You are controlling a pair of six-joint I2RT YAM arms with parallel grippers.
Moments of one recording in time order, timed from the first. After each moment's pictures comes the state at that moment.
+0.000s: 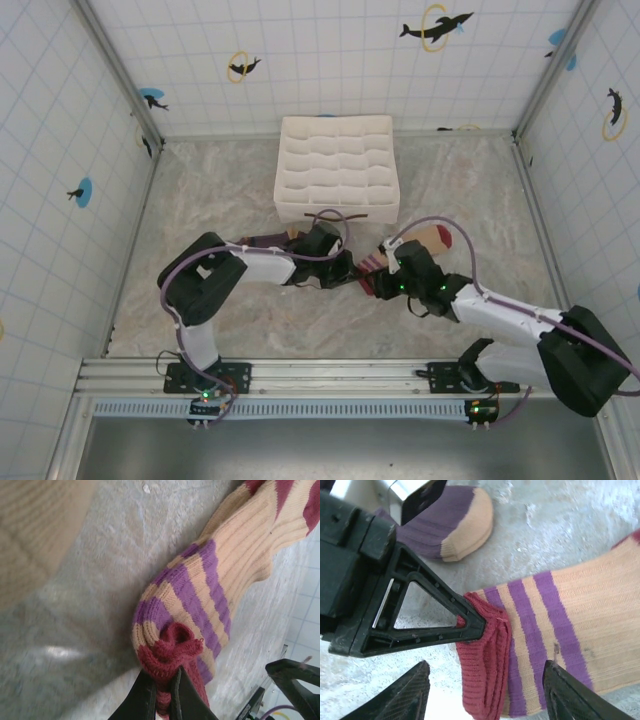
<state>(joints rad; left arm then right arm) -0.84 1.84 0.88 0.12 0.44 -1.08 0.77 1.16 0.45 -0.06 -0.02 0.31</state>
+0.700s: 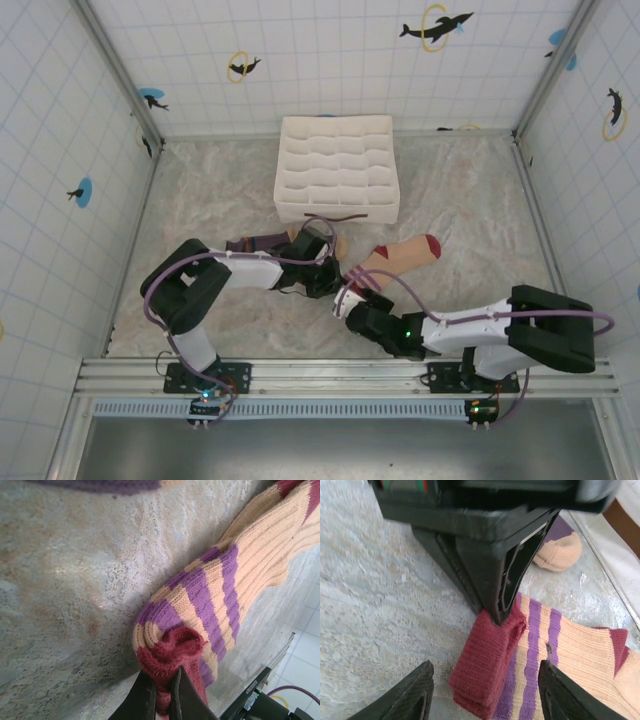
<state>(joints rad) -0.80 1.76 0.79 0.03 0.51 -1.09 1.34 1.39 0.41 0.13 0.63 -0.10</state>
